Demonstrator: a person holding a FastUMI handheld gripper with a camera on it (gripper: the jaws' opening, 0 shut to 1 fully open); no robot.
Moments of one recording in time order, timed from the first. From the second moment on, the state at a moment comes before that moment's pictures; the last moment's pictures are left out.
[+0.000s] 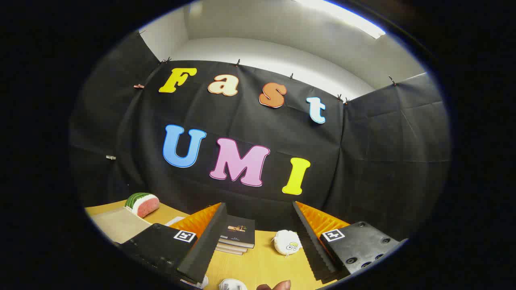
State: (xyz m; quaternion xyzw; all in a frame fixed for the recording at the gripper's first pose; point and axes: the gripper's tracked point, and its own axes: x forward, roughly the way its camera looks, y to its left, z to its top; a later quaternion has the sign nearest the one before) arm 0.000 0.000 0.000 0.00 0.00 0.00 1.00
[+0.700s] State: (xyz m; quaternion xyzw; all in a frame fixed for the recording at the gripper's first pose) arm -0.005 0.012 -0.002 -0.01 0.01 0.01 1.00
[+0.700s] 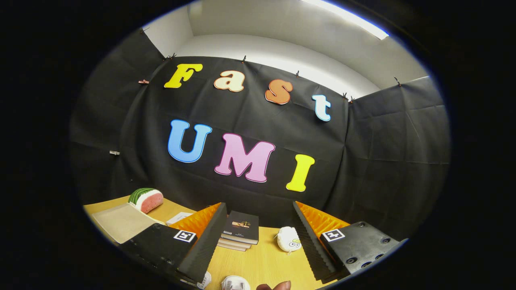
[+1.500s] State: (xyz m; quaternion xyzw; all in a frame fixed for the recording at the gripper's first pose) arm -0.027 0.156 -0.089 0.27 0.25 0.28 0.89
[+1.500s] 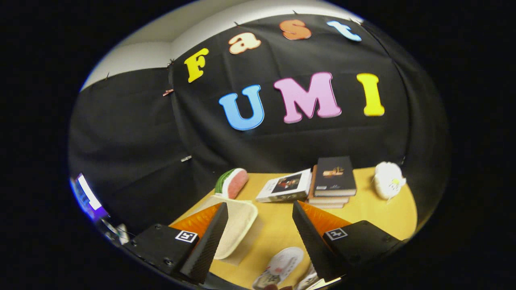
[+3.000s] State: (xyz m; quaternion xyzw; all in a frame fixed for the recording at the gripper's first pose) arm -0.077 0.314 -0.158 0.46 0.46 0.40 0.64
